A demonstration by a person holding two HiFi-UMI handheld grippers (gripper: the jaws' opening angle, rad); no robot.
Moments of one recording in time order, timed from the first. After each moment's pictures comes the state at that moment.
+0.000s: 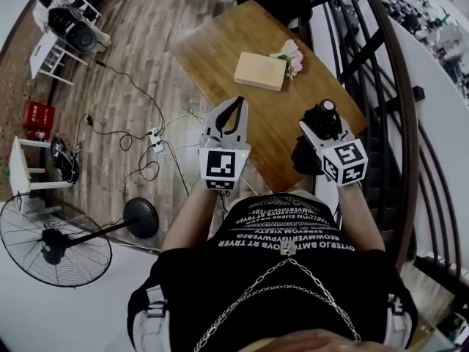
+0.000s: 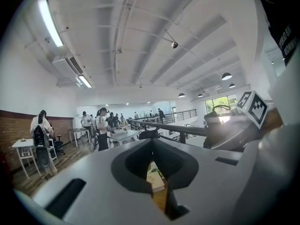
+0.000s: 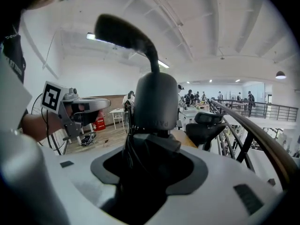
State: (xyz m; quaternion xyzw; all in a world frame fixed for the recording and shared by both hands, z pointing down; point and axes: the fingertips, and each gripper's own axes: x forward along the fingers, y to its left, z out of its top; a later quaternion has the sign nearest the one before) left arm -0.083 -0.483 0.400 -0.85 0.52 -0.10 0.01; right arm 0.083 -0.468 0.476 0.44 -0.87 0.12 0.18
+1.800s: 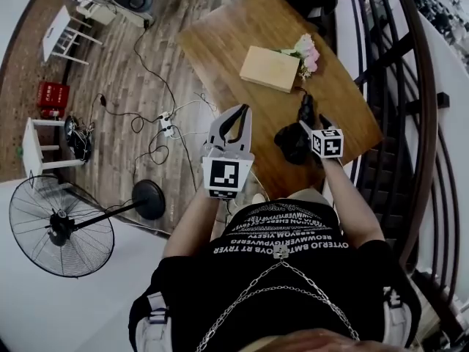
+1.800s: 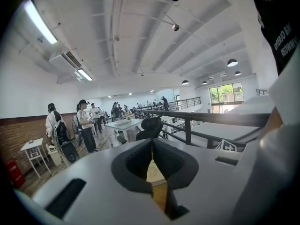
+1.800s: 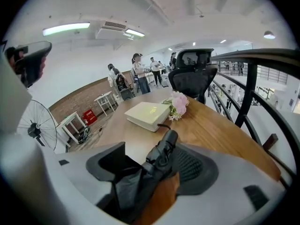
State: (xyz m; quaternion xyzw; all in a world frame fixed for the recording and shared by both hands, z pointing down) left arm -0.058 -0.532 0.458 -0.82 0.55 -0.17 -0.02; right arm 0.123 -0.566 0.759 0.45 -0.80 0.31 0.25
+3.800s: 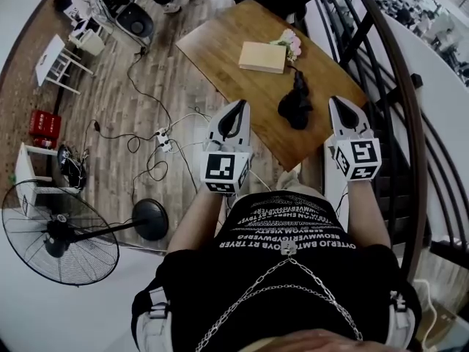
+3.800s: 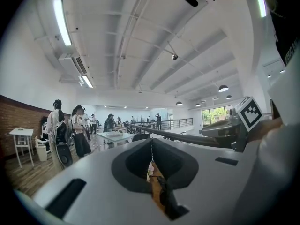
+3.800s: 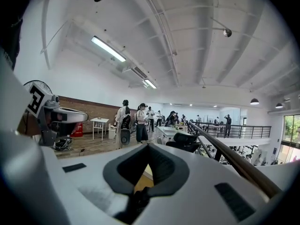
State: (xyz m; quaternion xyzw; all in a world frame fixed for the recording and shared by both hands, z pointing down) left arm -0.108 -0.360 0.392 -0.86 0.50 -0.05 -0.01; right arm 0.105 -0.370 0.417 0.56 -0.82 0.01 0.11
